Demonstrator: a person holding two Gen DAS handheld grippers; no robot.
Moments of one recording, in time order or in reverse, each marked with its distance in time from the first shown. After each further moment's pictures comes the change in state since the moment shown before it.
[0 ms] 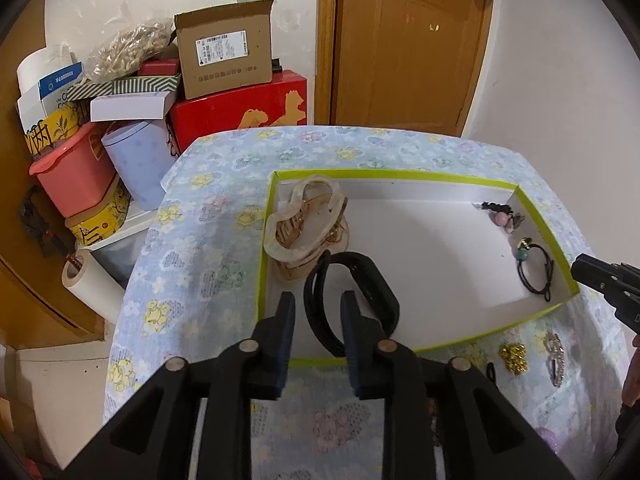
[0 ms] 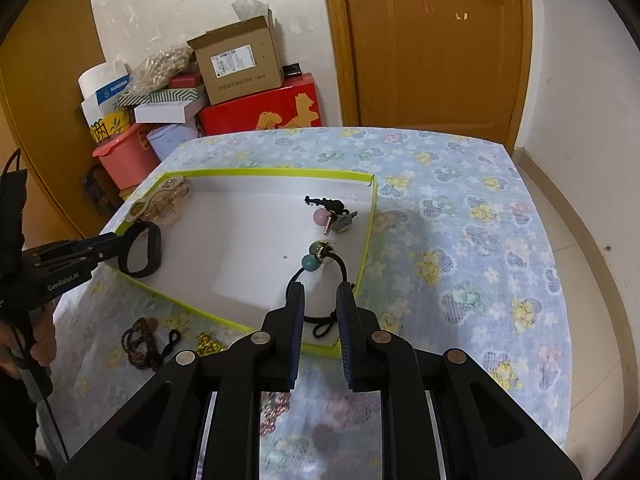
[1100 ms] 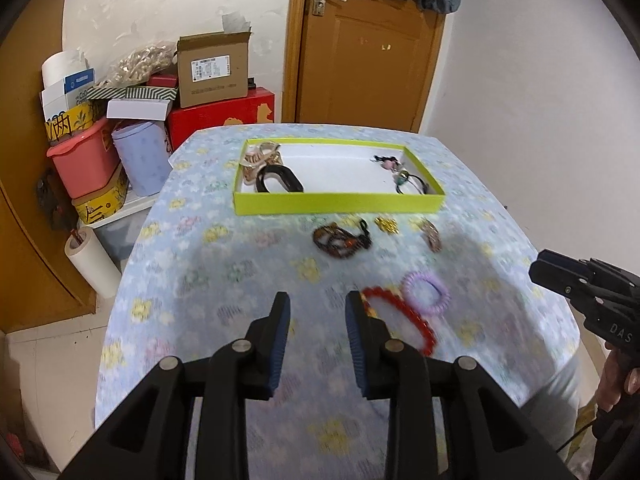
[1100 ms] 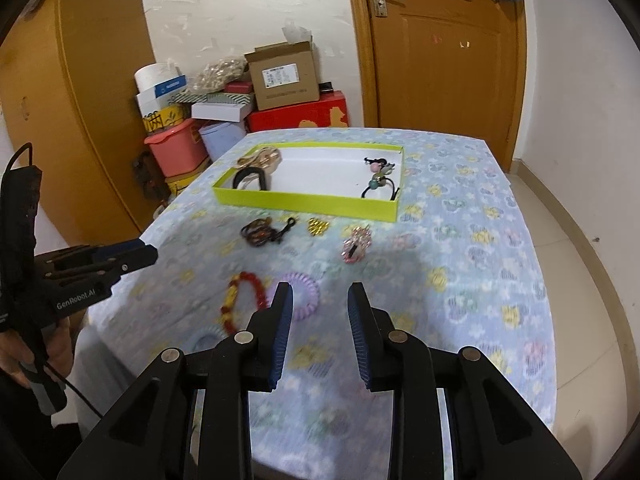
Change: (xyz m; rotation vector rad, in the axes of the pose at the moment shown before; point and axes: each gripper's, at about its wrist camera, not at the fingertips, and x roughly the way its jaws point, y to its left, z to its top) left arm -0.153 -0.037 -0.122 0.020 -0.069 -0.100; right arm -0.145 0.066 -0.116 -0.044 -0.071 0.040
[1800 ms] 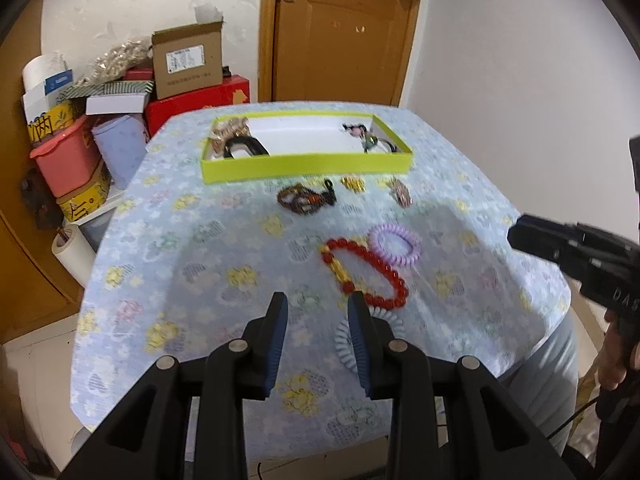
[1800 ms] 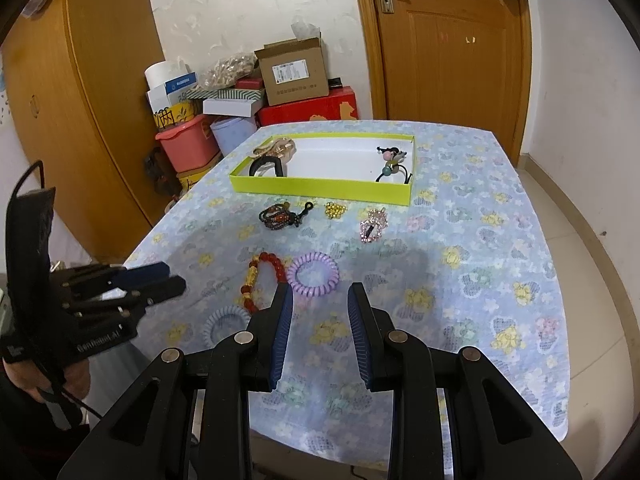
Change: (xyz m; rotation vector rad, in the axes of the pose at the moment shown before) left arm 0.004 -0.023 -0.033 0.060 0.055 -0.047; right arm -0.003 0.006 -0.016 0.008 0.018 0.030
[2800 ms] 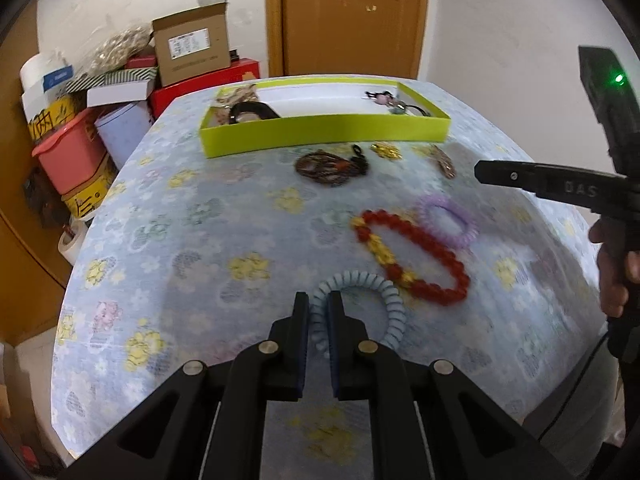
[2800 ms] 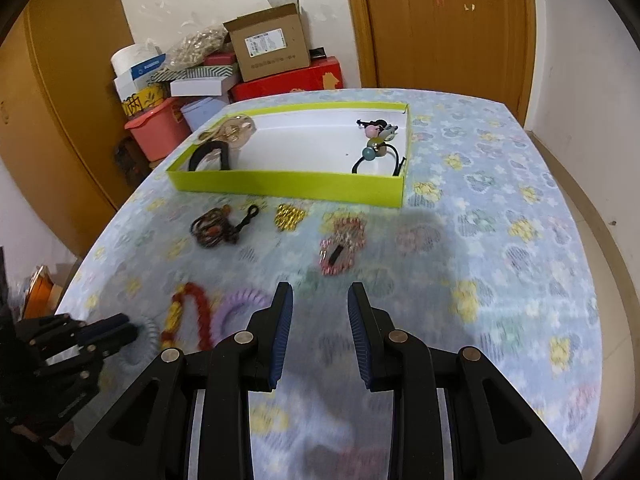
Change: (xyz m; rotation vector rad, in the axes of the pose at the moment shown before) left arm 0.051 0.012 -0.006 0.010 0.035 0.077; right arm 0.108 -0.045 0.041 0.036 0.092 -0.022
